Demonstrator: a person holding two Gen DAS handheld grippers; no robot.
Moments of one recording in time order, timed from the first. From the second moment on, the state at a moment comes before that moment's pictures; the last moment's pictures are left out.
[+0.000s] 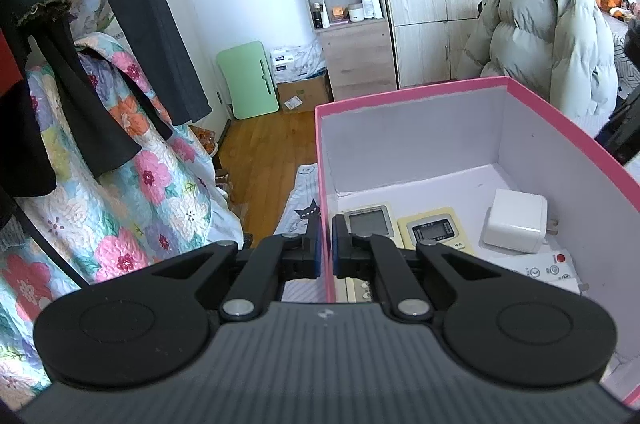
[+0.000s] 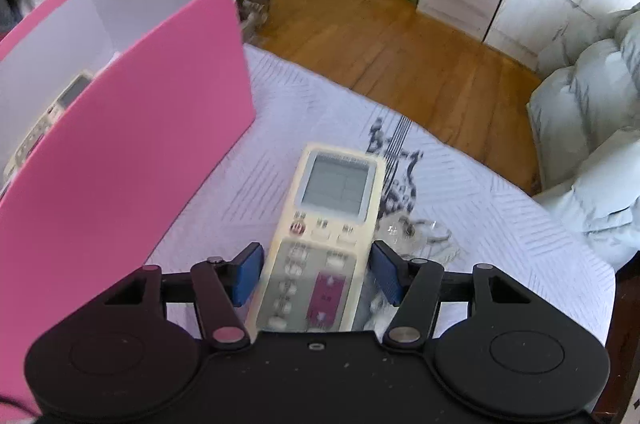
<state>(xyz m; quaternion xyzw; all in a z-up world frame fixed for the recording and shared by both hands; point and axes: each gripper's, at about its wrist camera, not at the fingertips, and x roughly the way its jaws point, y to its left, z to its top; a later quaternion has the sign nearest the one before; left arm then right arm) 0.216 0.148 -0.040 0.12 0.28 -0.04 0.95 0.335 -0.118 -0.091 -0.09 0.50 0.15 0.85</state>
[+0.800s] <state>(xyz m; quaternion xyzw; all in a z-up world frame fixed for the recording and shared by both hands) 0.218 0.157 -0.041 0.10 0.28 -0.04 0.95 0.228 -0.111 0.028 -0.11 0.25 0.15 0.95</state>
